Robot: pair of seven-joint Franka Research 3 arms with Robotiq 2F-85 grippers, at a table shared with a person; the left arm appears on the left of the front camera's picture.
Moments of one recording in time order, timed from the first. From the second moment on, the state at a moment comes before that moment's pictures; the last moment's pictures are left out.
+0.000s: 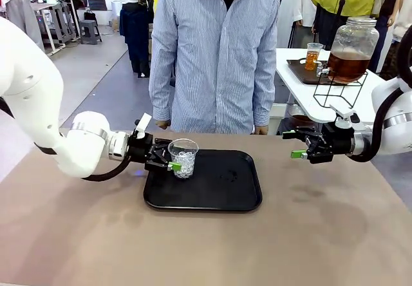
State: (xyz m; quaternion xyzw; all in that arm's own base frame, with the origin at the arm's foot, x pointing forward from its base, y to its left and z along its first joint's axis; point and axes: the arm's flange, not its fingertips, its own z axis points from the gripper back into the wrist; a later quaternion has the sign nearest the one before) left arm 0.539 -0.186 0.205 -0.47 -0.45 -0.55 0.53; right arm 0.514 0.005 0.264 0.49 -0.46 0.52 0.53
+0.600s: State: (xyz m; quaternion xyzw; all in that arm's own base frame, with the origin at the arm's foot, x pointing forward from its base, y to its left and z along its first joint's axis) left arm 0.537 -0.197 0.204 -0.48 -0.45 -0.54 0.52; right arm 0.514 0.005 0.264 0.49 -0.46 0.52 0.53
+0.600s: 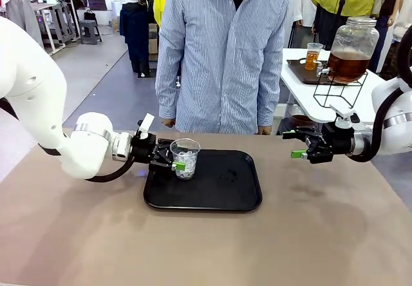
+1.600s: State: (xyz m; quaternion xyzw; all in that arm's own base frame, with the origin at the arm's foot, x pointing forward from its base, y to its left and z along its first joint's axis) left arm 0.543 -0.204 0.225 -0.47 -0.49 -0.52 0.52; right arm 0.514 0.005 0.264 0.49 -0.46 0.52 0.53
